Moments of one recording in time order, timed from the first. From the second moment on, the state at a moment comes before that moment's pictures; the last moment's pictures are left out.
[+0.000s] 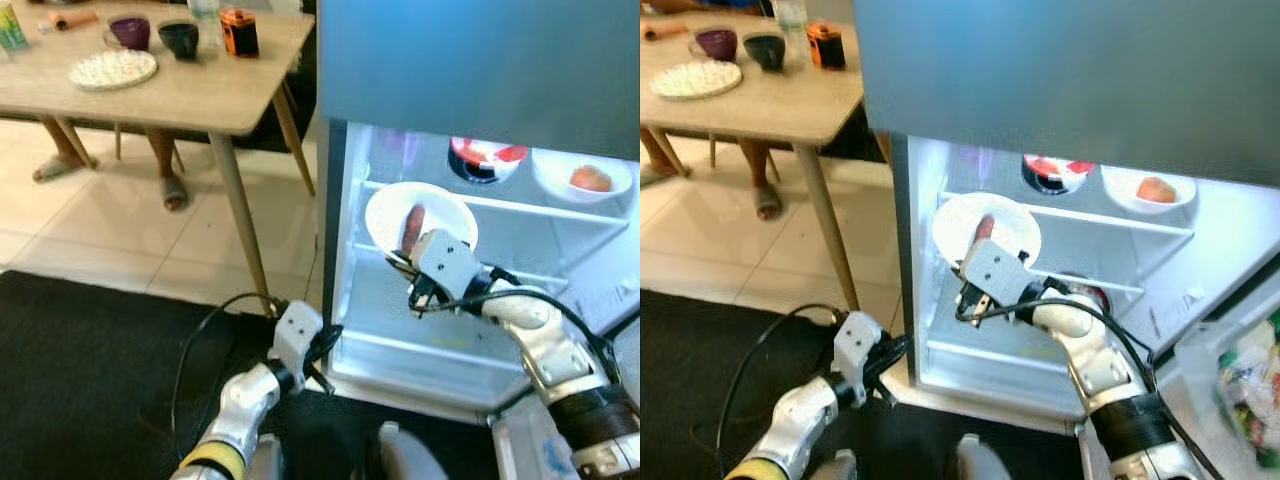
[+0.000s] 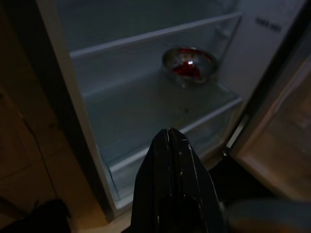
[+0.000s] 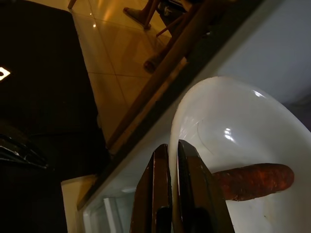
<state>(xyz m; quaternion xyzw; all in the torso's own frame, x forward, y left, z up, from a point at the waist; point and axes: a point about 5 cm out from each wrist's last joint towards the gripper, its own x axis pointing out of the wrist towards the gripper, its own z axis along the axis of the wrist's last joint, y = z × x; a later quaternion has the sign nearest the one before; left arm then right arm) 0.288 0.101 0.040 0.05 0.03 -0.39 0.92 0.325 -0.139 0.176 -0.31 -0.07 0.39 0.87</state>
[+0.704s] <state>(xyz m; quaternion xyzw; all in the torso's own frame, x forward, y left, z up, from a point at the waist) 0.304 0.083 0.082 0.06 -0.07 -0.39 0.92 0.320 -0.140 0.213 -0.34 -0.11 0.44 0.82</state>
